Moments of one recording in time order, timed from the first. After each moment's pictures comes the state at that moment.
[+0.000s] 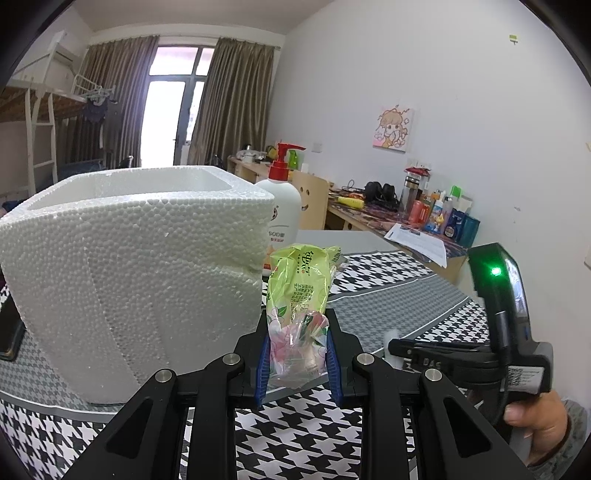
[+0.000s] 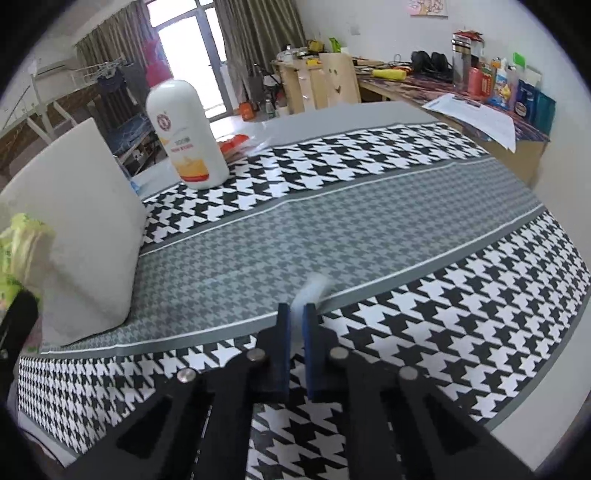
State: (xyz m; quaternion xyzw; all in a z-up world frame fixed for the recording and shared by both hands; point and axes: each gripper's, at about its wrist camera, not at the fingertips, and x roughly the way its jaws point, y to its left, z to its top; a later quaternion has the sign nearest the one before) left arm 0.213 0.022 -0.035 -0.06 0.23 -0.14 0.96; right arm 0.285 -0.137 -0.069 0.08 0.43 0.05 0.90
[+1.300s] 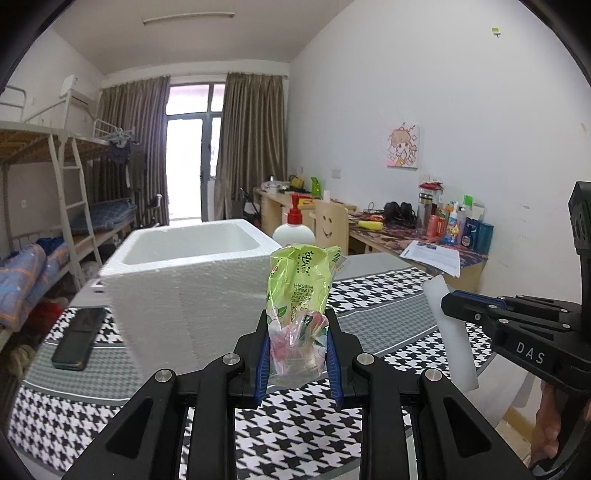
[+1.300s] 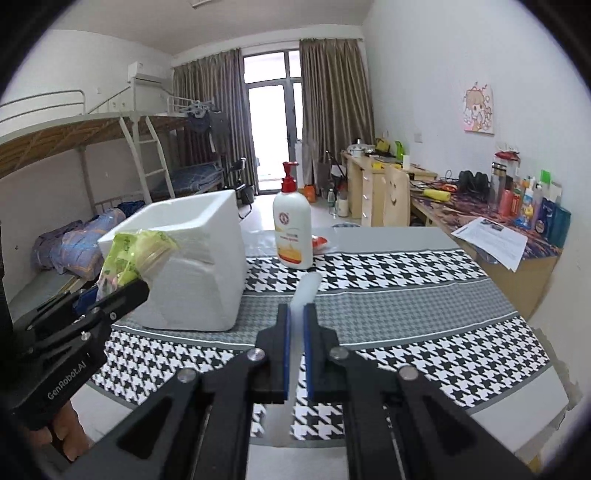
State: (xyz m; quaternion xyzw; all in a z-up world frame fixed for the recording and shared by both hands) left arm 0.140 0.015 0.009 -0.01 0.18 -0.07 0.98; right arm 0.172 -0.121 0.024 0.00 0.24 0.16 0.96
